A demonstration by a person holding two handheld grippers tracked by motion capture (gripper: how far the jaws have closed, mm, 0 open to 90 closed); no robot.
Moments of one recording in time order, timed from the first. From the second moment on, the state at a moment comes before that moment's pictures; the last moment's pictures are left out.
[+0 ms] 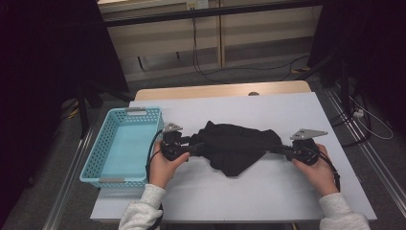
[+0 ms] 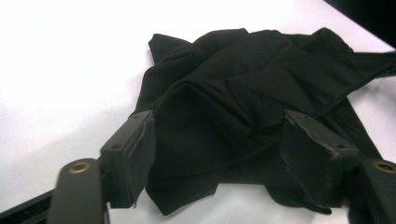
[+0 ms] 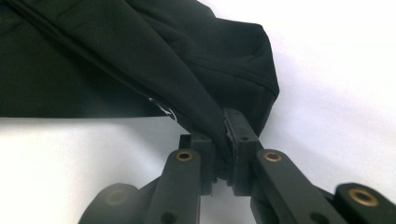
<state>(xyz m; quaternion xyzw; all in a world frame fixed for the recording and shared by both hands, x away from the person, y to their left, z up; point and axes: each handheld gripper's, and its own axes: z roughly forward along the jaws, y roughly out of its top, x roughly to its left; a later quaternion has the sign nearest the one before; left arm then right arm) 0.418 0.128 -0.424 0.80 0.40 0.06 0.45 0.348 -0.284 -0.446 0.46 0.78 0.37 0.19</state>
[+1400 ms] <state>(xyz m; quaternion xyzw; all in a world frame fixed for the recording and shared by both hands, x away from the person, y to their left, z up) 0.442 0.106 -0.446 0.82 0.34 0.09 0.46 0.349 -0.291 -0.446 0.47 0.78 0.38 0.18</state>
